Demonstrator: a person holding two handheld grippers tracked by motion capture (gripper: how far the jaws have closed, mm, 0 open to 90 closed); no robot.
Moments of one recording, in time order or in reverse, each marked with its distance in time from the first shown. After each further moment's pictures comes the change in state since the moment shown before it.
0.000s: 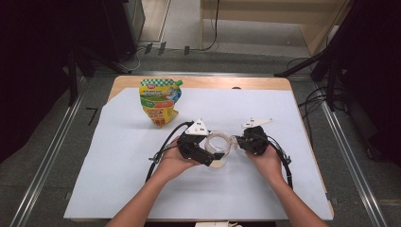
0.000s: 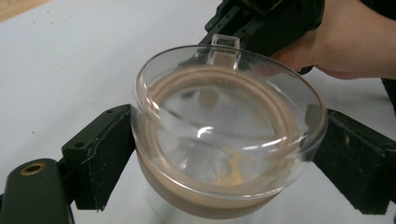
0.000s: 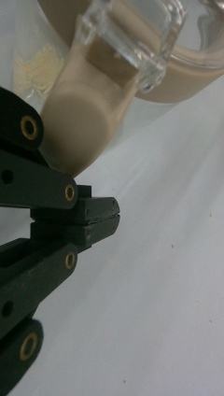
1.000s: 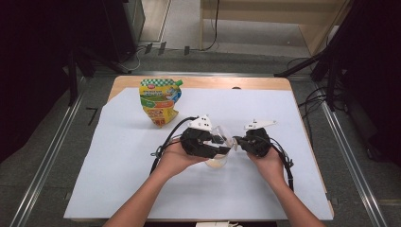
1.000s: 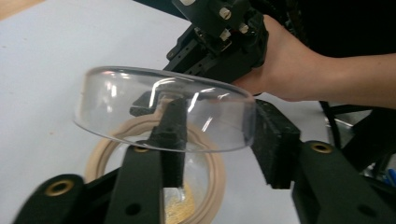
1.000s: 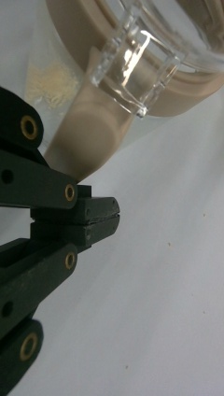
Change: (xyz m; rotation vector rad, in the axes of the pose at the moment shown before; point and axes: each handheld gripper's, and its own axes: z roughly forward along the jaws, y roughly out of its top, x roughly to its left) left arm -0.015 0.032 -0.013 0.010 -0.141 -0.005; right arm 0.004 -0.003 -0.011 -0.030 -0.014 0.000
